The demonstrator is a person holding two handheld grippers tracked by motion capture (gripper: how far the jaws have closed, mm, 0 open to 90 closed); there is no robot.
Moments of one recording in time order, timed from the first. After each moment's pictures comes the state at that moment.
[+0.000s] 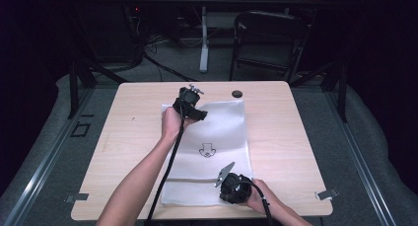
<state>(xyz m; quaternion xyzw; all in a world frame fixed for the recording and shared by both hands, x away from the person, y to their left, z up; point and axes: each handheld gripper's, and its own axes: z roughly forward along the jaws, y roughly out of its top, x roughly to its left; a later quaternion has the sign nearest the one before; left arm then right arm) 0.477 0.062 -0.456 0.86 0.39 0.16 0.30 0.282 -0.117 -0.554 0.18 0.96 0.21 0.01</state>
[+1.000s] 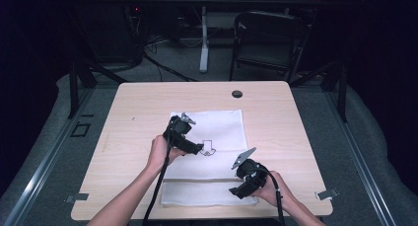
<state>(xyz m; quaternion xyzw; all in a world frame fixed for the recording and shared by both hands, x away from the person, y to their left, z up) 0.394 0.094 -0.493 0.88 0.35 0.10 0.30 0.304 -0.161 -0.530 0.28 0.93 0.23 0.04</state>
